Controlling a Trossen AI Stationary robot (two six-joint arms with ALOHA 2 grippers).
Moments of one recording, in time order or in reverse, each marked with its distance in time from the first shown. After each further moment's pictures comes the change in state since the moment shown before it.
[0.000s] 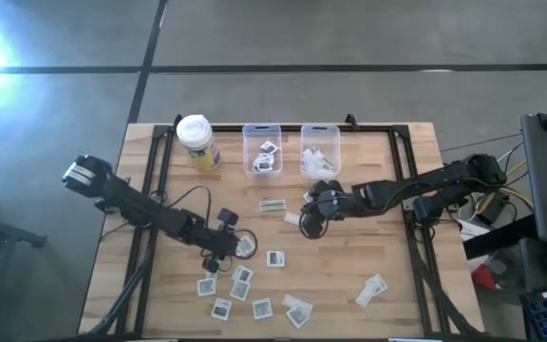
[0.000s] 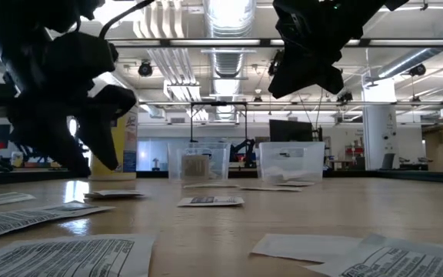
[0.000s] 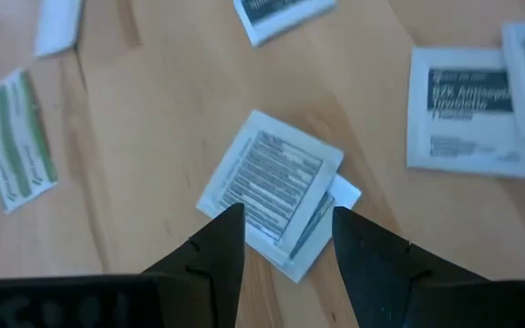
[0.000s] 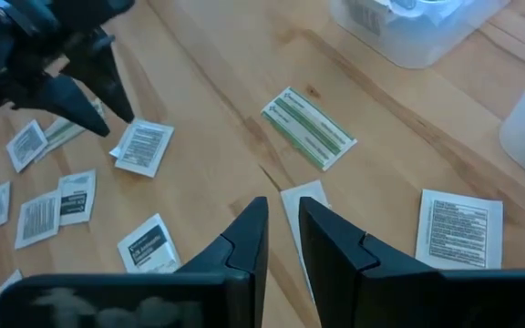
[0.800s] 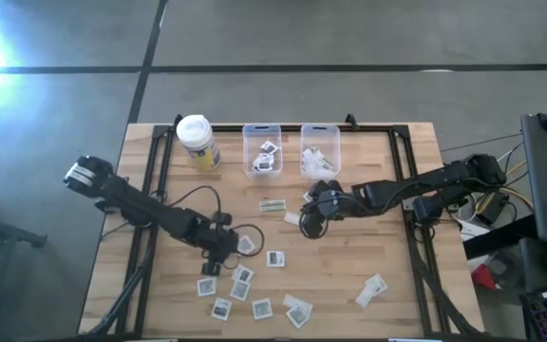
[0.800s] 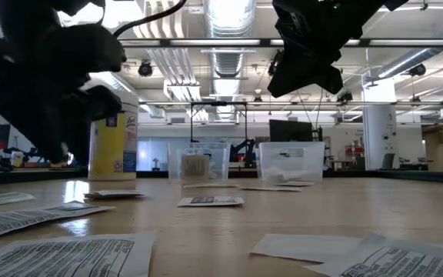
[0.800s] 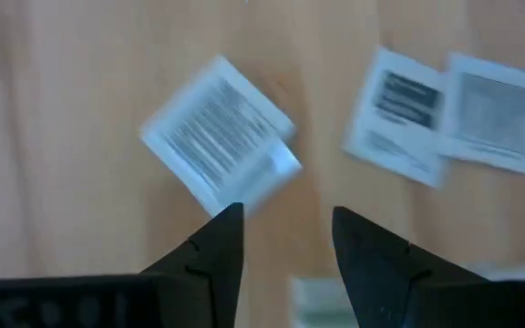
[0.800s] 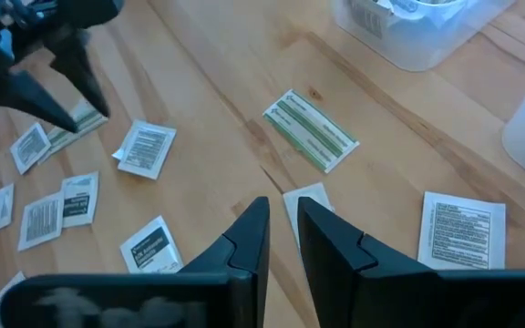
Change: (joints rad) left arm -0.001 0.013 0.161 -0.319 0.156 -0.362; right arm 0.000 0.000 0.000 0.007 0.000 0.000
